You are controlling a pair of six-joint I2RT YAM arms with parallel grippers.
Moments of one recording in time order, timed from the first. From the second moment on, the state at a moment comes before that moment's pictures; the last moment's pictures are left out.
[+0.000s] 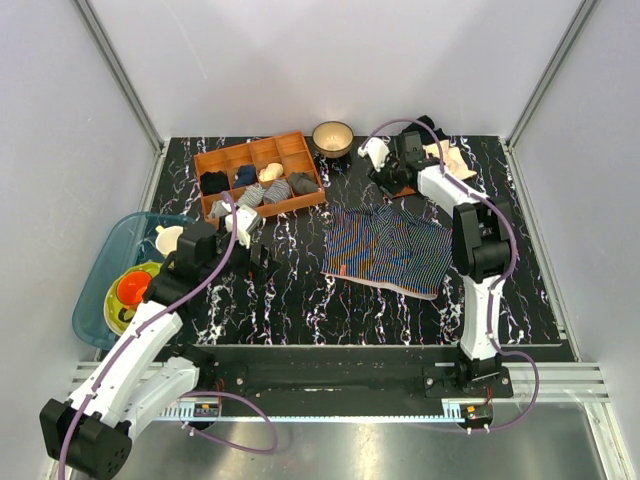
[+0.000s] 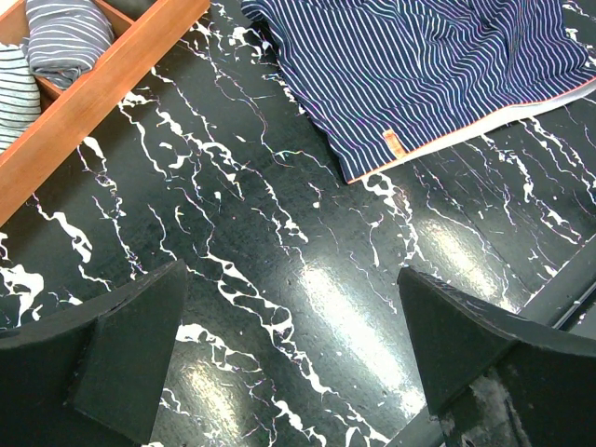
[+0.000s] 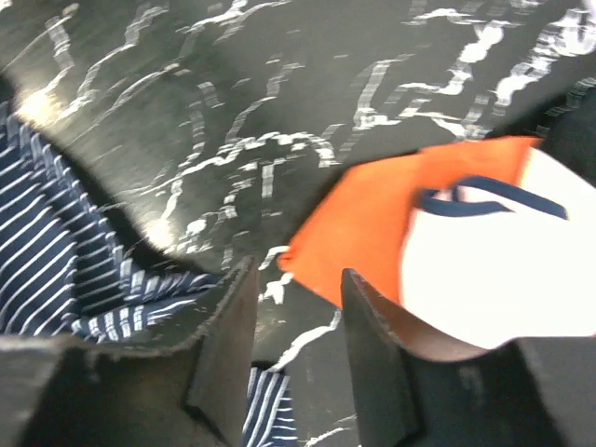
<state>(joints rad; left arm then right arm) -0.37 0.80 0.69 -0.37 0.34 0.04 0.26 2.14 1.66 -0.39 -0.27 -0.69</state>
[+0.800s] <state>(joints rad) -0.37 0.82 0.69 -0.37 0.38 0.04 0.25 1.43 0.90 -0.96 -0.44 -1.55</state>
